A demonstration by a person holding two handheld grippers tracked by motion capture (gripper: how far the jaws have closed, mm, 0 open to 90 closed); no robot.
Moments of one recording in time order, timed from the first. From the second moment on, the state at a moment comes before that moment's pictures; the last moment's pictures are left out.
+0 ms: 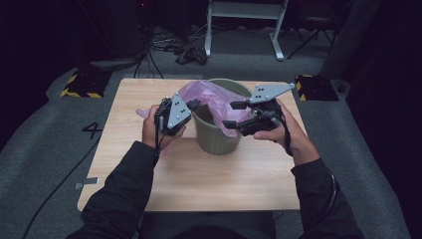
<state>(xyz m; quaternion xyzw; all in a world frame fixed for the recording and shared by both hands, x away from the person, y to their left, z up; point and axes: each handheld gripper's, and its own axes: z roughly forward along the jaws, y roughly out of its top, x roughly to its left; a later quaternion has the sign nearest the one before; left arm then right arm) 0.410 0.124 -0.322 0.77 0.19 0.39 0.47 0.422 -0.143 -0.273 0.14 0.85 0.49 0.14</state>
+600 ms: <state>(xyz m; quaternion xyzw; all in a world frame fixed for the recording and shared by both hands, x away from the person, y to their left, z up) 0.407 0.111 -0.320 0.77 0.17 0.37 0.49 0.470 -0.116 -0.306 0.24 0.88 0.37 0.16</state>
